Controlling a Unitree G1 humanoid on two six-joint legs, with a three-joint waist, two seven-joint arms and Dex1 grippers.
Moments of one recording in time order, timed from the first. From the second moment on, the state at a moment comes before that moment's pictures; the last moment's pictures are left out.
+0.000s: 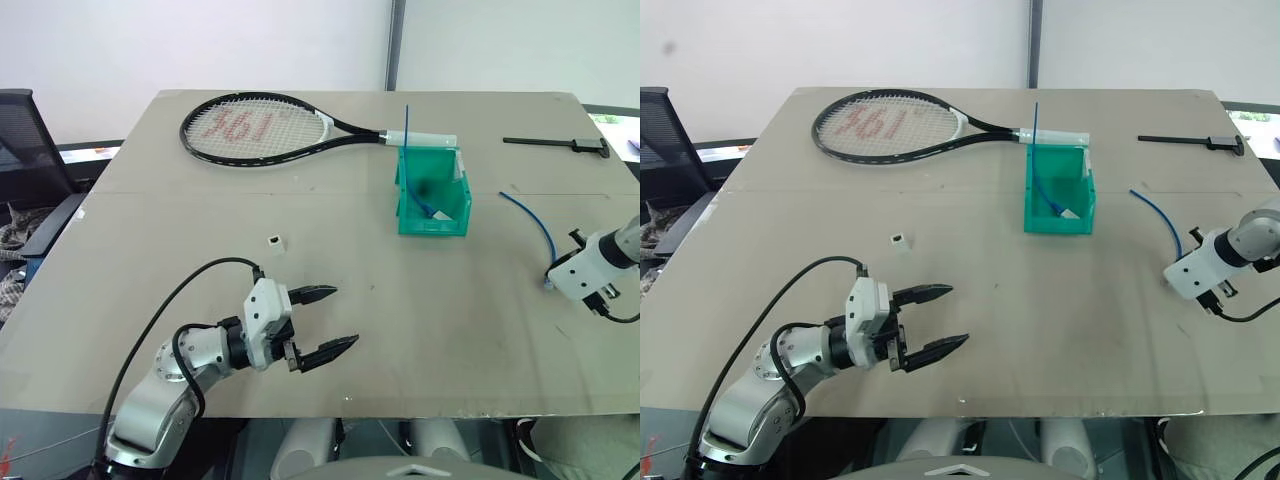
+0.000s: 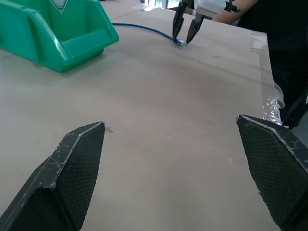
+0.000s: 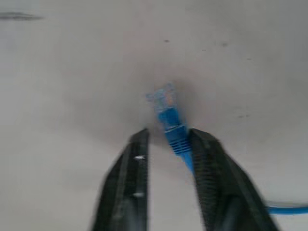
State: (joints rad) left arm 0.14 0.60 -0.05 -0.50 -0.49 0.27 -0.92; right arm -0.81 -1.07 0.43 0.85 -0.46 -0.90 1.29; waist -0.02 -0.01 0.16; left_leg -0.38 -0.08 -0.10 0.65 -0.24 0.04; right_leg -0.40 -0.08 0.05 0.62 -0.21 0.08
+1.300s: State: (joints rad) left arm -0.35 0.53 -0.19 -0.03 -0.30 0.23 -0.98; right arm -0.30 -0.64 0.04 -0.40 0.14 0.58 1.23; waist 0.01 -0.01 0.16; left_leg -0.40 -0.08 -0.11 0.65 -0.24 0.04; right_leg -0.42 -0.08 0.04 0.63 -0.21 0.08
